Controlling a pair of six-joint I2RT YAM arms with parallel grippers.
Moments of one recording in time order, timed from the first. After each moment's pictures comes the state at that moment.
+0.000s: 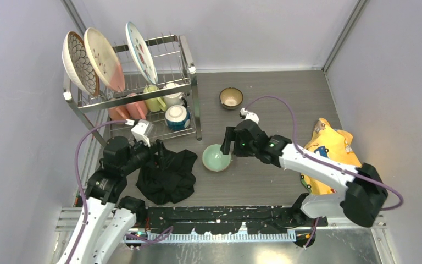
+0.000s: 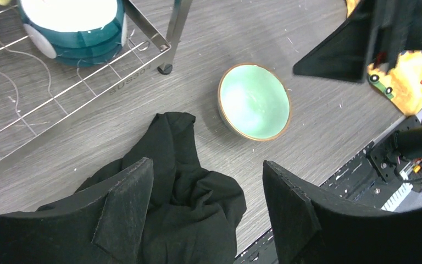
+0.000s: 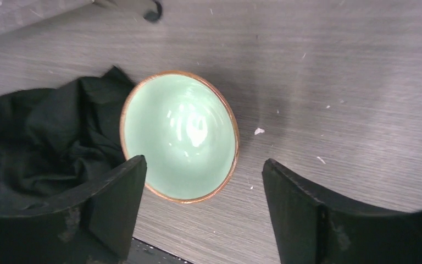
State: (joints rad) left arm -0.28 0.50 0.71 -0.60 0.37 -0.20; right arm 0.83 1.31 0.88 -0.39 0.16 0.76
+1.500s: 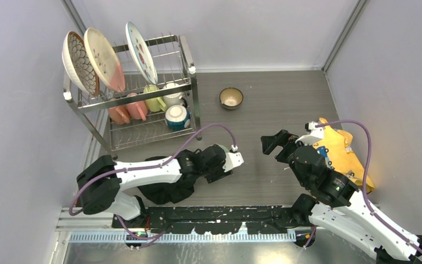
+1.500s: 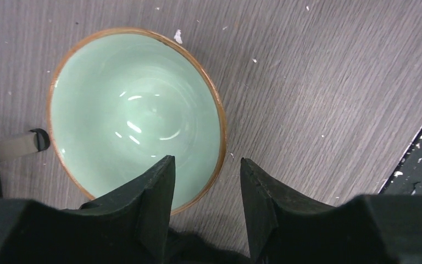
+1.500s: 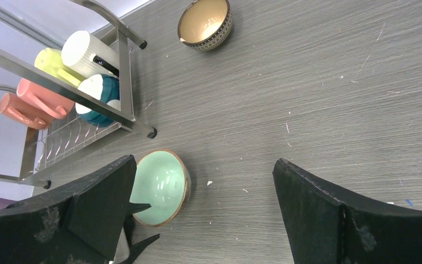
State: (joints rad) left arm -1.13 1.43 0.86 -0.28 -0.12 0.20; right arm 0.83 0.50 0.69 -0.54 0.60 0.76
